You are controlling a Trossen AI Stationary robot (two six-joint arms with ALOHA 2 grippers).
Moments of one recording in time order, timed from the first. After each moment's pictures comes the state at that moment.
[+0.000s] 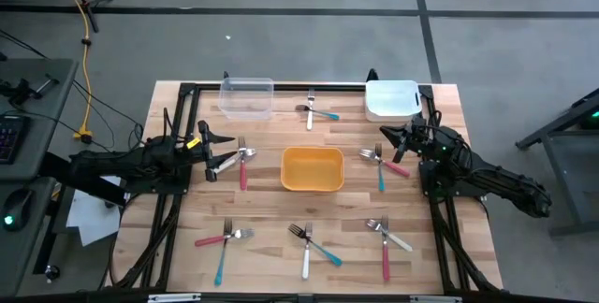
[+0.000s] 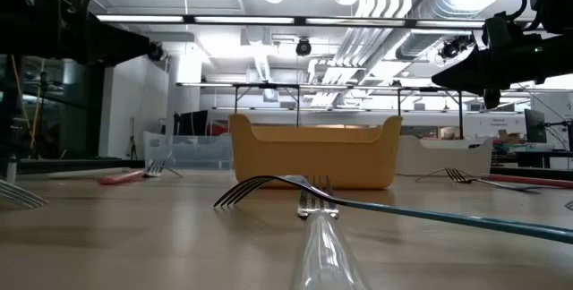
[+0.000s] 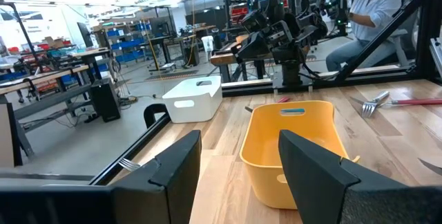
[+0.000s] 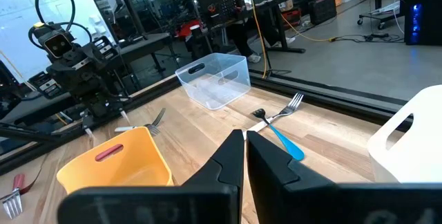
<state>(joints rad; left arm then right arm) 0.03 0.01 0.01 0.04 -0.21 0.19 -0.46 0.07 0.02 -0.01 0.03 0.31</state>
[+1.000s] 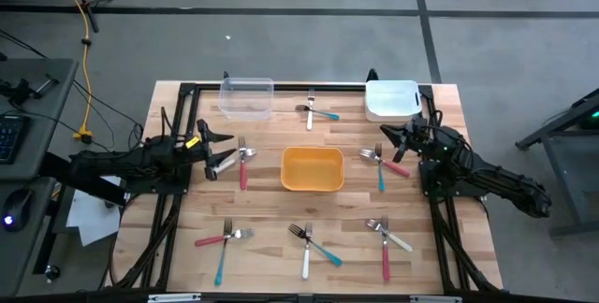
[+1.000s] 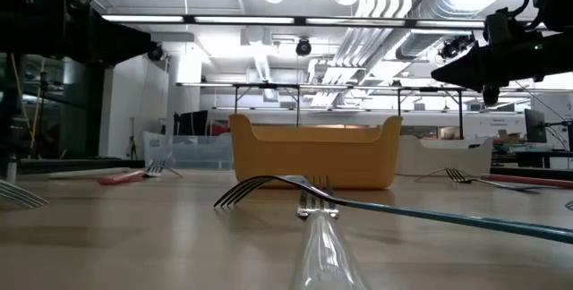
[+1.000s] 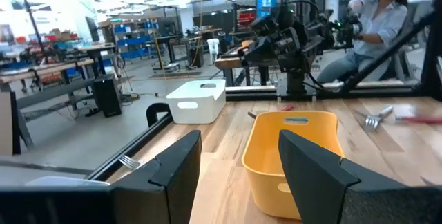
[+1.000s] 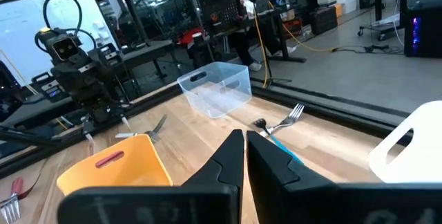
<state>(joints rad) 0.03 0.01 0.01 0.08 -0.25 0.11 -0.46 0.07 0.02 0.03 0.03 0.29</state>
